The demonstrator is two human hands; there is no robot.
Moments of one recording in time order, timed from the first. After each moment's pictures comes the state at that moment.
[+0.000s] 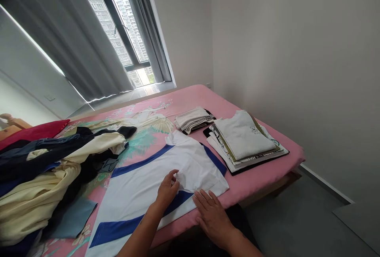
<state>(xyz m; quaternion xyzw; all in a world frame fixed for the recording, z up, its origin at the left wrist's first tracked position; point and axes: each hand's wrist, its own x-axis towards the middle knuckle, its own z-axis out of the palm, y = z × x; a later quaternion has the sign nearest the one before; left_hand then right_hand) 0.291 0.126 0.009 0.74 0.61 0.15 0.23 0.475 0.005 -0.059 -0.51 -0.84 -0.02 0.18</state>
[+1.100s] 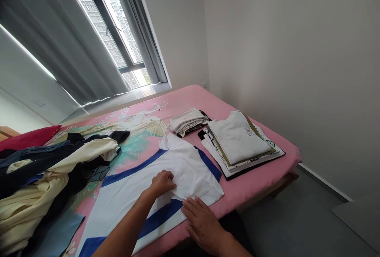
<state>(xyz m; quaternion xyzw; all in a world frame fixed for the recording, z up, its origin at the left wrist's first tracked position) 0.310 0.188 0.023 0.79 0.59 -0.07 0.15 0.479 0.021 -0.037 -0.45 -0.85 0.16 0.22</state>
